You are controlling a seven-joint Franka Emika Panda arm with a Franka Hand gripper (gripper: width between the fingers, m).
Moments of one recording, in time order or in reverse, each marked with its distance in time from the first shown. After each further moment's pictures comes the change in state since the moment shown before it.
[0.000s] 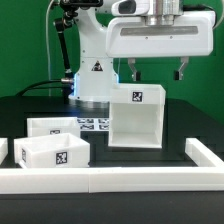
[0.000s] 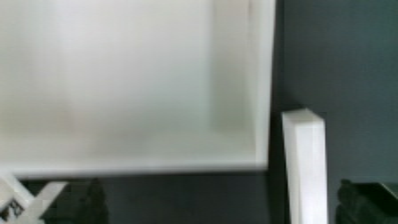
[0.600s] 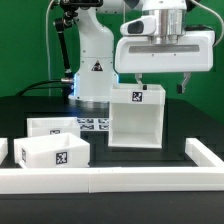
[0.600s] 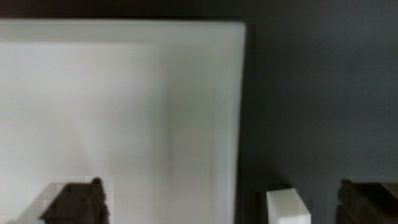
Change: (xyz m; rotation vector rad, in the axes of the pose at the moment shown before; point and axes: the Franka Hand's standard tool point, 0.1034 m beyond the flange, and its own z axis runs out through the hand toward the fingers) arm -0.037 -0.017 0.039 0.000 0.016 -0.034
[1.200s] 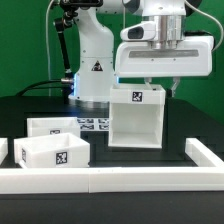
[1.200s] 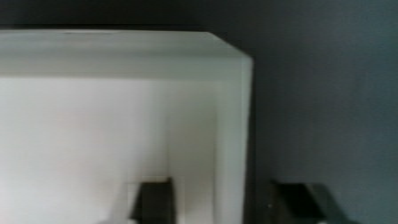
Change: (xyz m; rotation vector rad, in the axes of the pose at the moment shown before) arm -0.002 0.001 0.005 0.000 -0.003 -0.001
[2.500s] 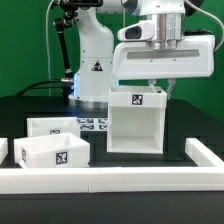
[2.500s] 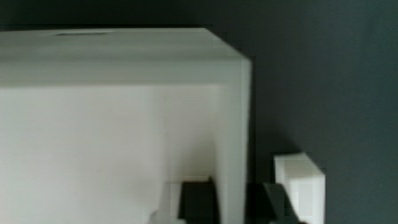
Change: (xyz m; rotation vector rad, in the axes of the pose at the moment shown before) arm 0.051 0.004 -0.001 0.020 0.038 -0.010
